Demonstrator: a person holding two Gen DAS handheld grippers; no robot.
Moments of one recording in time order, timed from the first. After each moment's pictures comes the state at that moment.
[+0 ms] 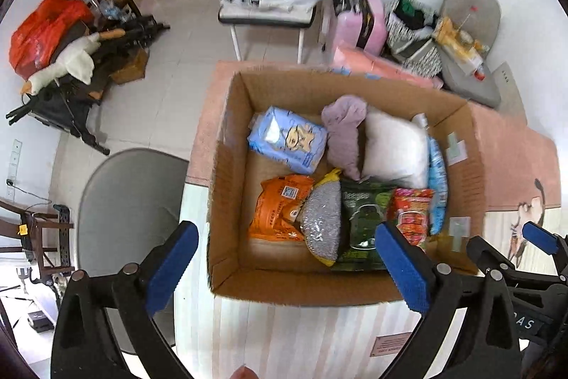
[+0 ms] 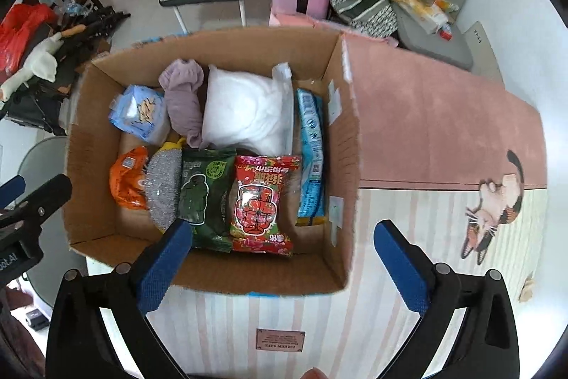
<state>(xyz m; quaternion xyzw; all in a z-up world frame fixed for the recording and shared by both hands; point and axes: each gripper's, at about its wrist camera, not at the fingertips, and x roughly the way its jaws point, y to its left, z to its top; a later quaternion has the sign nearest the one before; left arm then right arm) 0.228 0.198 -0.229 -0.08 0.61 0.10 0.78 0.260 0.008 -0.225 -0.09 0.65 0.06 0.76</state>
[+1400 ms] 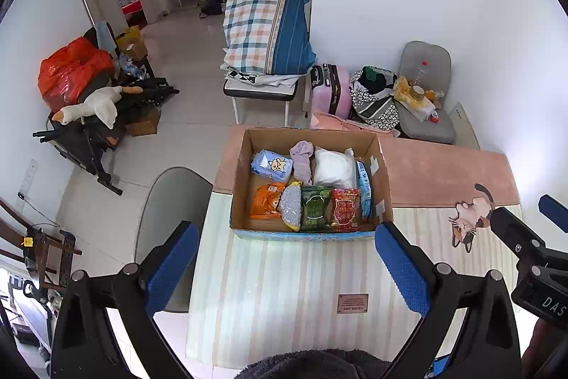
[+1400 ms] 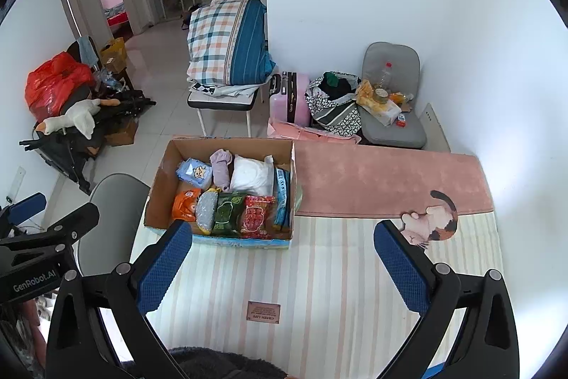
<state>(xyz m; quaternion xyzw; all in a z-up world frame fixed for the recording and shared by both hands) 0.069 0.137 -0.029 -0.07 0.49 0.09 0.86 0.080 -0.056 0.028 -0.08 0.47 0.07 0.88</state>
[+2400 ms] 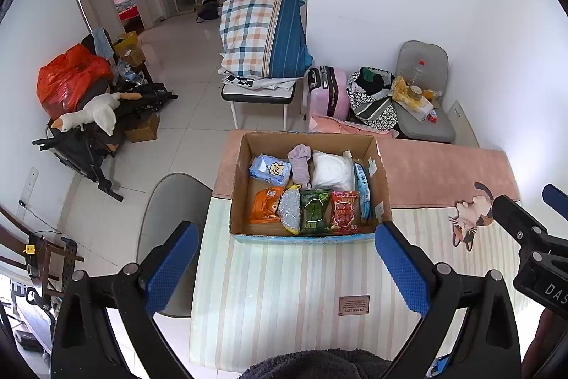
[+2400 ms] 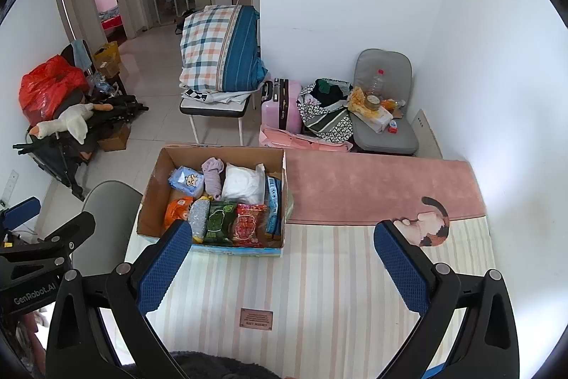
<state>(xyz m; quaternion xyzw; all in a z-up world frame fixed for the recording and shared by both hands) 0.079 0.133 -0.021 -0.06 0.49 0.09 0.86 0.087 -0.057 0.038 -0.09 0.46 0.06 0.88</state>
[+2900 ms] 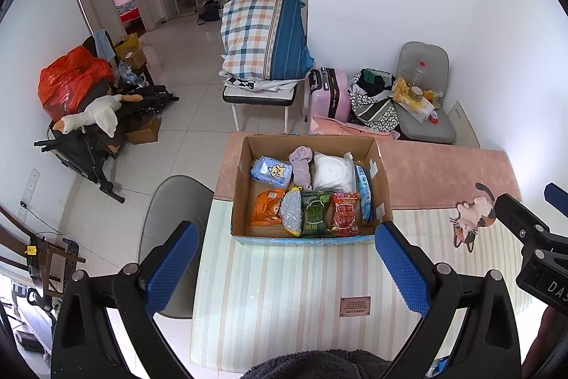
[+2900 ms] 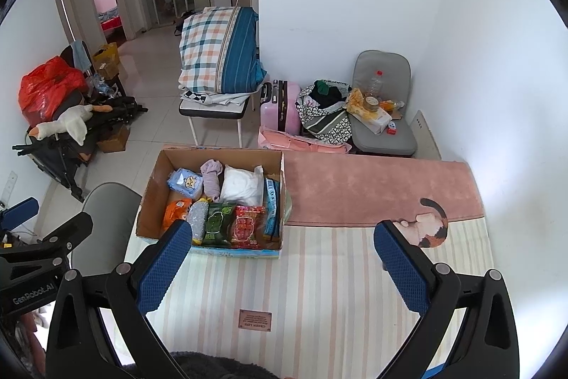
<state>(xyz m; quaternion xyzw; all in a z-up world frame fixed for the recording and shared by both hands) 0.079 0.132 -0.022 -0.06 0.49 0.09 0.87 0.089 -0.059 0.040 -0.09 0.46 0.06 0.88</state>
